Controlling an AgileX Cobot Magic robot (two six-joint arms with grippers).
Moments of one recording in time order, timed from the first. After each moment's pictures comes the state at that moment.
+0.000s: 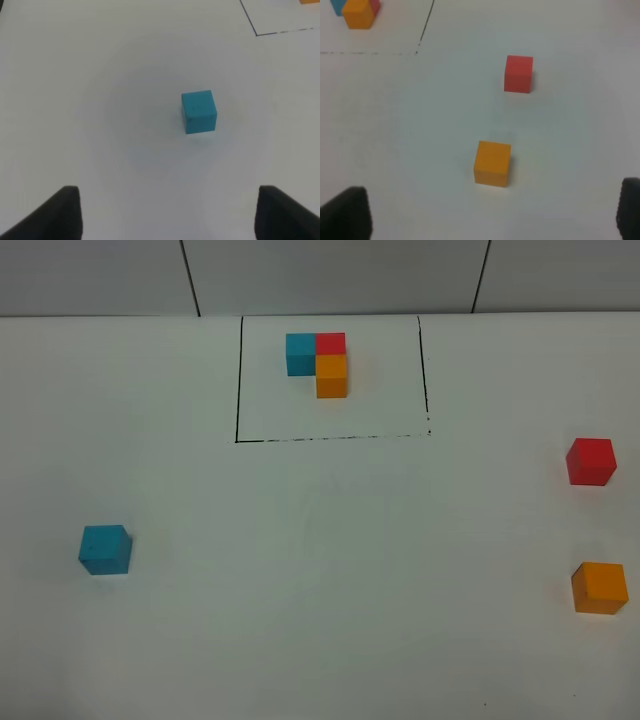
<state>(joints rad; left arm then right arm) -0.01 -0.01 -0.51 -0.05 1.06 0.11 0.00 0.01 -0.50 0.07 1.07 -0.09</state>
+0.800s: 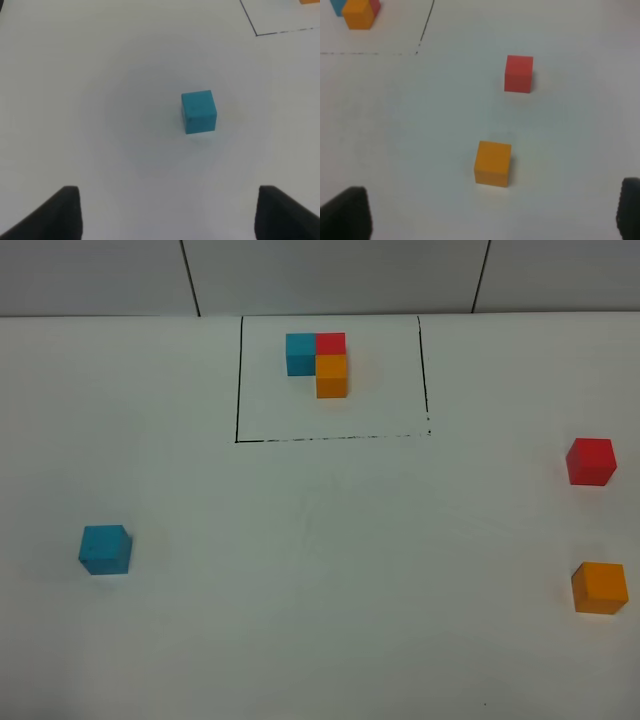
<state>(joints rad) -0.01 -0.01 -0.51 -0.05 1.06 0.11 0.00 0.01 -0.50 0.07 1.07 -0.09</state>
